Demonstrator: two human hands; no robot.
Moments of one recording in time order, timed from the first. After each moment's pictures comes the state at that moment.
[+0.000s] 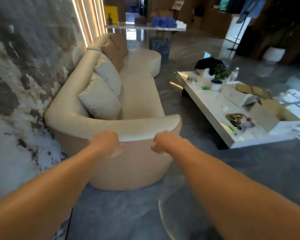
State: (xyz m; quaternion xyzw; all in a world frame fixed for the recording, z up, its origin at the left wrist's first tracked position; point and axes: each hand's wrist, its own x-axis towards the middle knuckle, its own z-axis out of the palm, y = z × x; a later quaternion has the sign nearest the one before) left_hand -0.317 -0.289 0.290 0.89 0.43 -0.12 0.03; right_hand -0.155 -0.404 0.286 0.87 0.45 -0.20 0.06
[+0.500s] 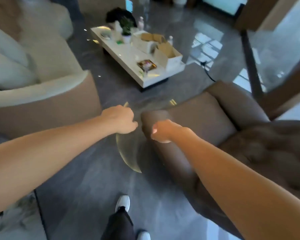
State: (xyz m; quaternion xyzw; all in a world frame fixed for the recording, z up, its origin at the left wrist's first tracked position) left_hand -0.344 -0.772 0.466 0.98 0.09 -0.16 0.05; right_hand -0.282 -0.942 0.439 0.91 0.28 -0.29 0.03
